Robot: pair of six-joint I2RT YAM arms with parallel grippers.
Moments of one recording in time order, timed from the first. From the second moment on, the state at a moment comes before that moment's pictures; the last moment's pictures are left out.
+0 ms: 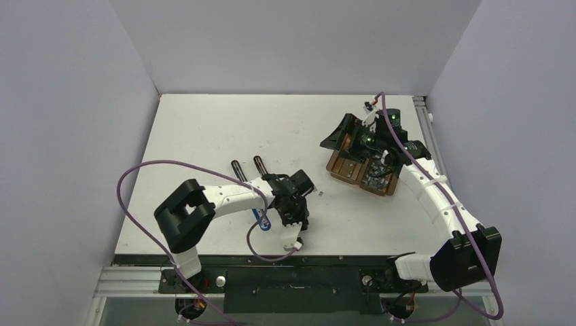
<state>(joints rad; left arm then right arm) -0.98 1.74 1.13 -0.64 0.34 2.07 0.27 1.31 1.17 -0.49 -0.48 0.69</state>
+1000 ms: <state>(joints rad) -1.10 1.90 1.23 -0.65 0.10 2.08 0.22 1.26 1.14 -0.54 -0.46 0.63</state>
